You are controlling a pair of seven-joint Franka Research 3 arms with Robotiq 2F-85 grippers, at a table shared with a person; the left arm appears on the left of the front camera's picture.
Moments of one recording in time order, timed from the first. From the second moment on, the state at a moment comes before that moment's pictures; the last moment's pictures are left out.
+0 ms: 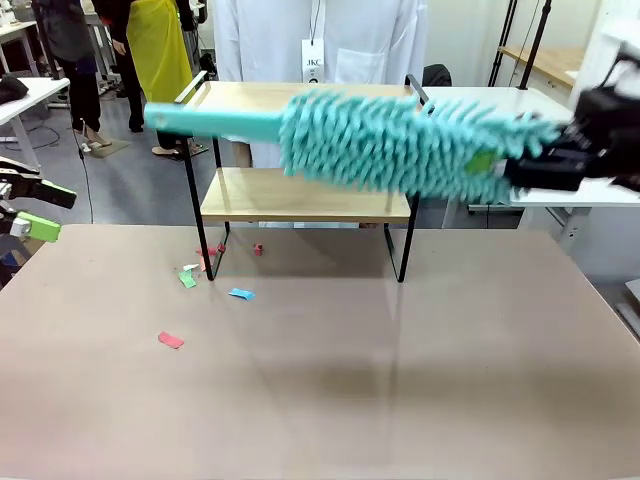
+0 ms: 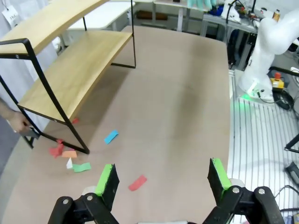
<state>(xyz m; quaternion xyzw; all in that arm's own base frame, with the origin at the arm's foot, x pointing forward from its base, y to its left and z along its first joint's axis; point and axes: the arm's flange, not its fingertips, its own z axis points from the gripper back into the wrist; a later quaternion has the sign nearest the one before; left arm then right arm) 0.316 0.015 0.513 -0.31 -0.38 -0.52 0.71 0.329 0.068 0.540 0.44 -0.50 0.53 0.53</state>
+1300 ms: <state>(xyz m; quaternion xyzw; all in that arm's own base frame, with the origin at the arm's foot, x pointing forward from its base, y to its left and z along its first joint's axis) 0.316 0.015 0.516 -0.31 -0.38 -0.51 0.70 0.343 -0.144 0.523 0.15 -0.66 0.08 0.73</state>
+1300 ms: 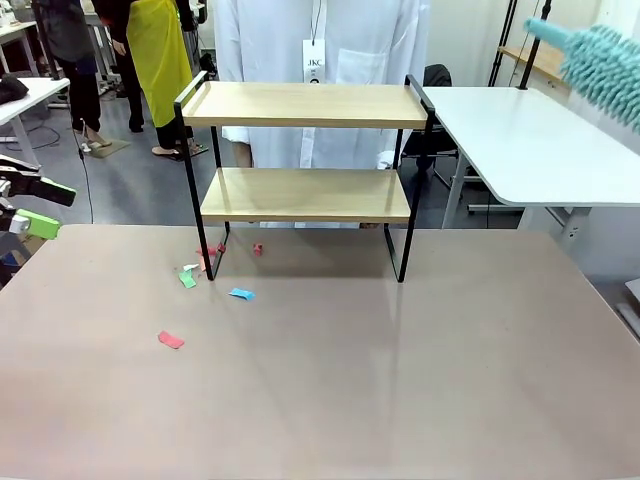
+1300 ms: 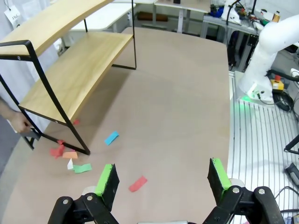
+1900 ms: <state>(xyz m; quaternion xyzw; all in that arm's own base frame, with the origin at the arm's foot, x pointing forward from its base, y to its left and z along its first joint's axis) 0.317 0.016 0.514 -0.31 -0.38 -0.52 0.70 0.383 -0.145 0.405 0.18 -0.58 0.08 0.79</state>
